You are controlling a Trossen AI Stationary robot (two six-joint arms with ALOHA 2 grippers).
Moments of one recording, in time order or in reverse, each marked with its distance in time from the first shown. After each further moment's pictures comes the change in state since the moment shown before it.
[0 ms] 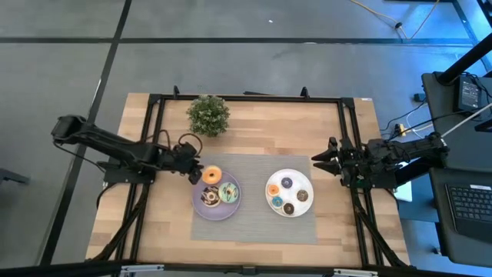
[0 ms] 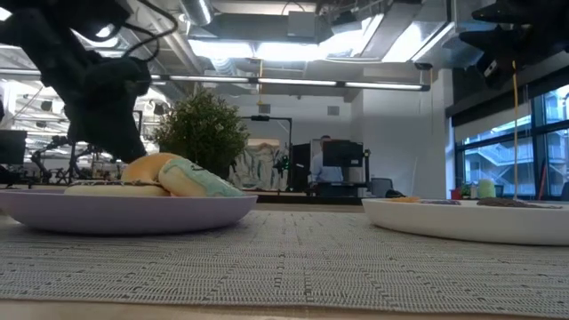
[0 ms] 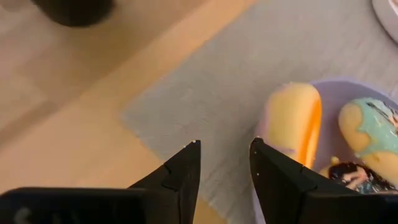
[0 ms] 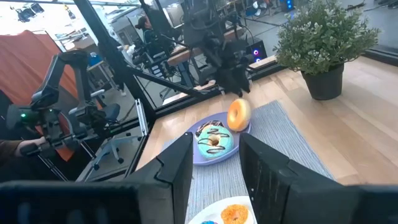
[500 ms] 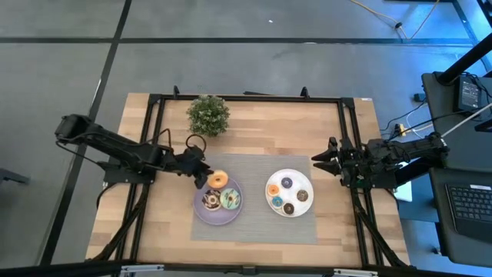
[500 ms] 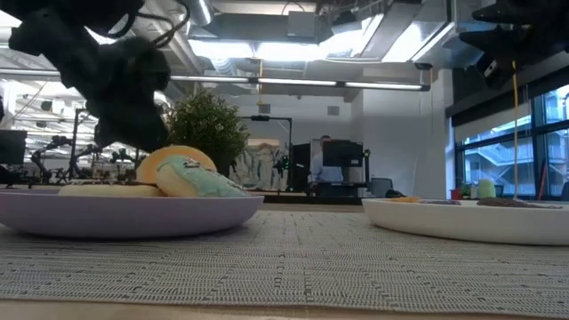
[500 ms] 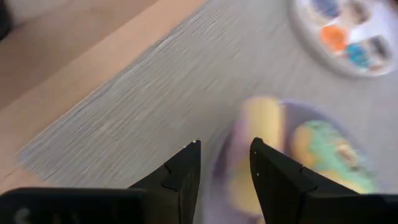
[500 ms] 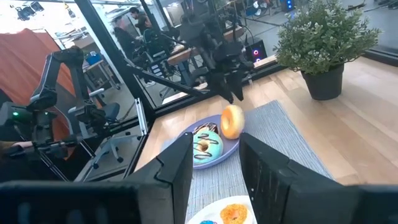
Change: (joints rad) left arm -0.002 0.116 0.000 0.283 0.094 0.077; right arm 0.000 0.000 0.000 -0.002 -0.001 -0.006
